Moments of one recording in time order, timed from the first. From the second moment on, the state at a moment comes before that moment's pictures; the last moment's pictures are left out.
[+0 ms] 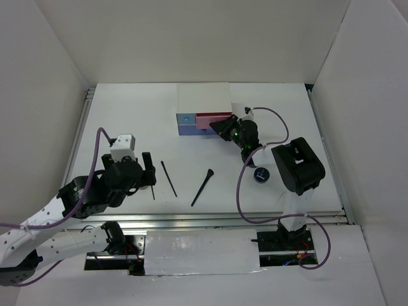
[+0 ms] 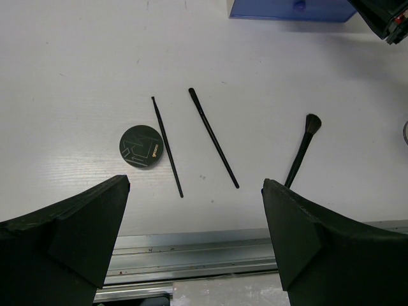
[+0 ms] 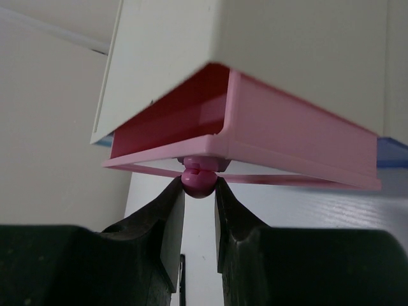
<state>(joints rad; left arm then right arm) -0.98 0.78 1.06 -1.02 -0.73 -0.74 0.39 1.89 0.85 0.90 -0.15 0.99</state>
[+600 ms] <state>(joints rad) -0.98 0.78 1.06 -1.02 -0.73 -0.74 0.46 1.76 0.60 1.05 -0.10 1.07</state>
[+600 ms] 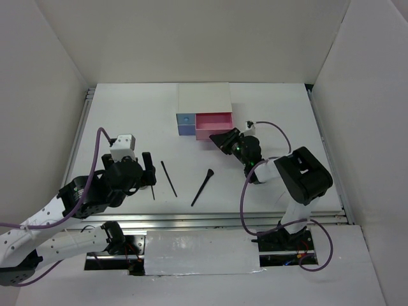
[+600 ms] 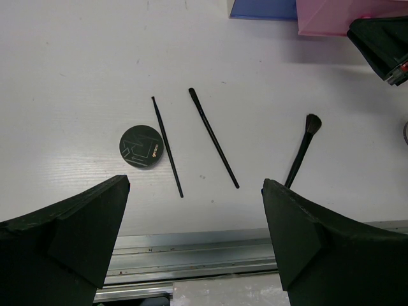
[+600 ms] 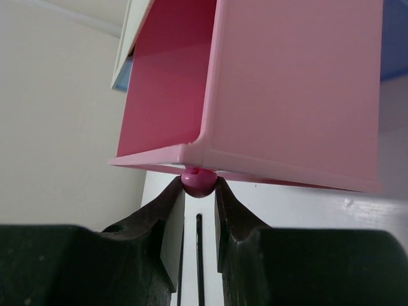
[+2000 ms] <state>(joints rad) -0.43 1.27 0.94 -0.77 -0.48 -0.93 0.65 0.92 0.55 0.35 -0.06 0.85</state>
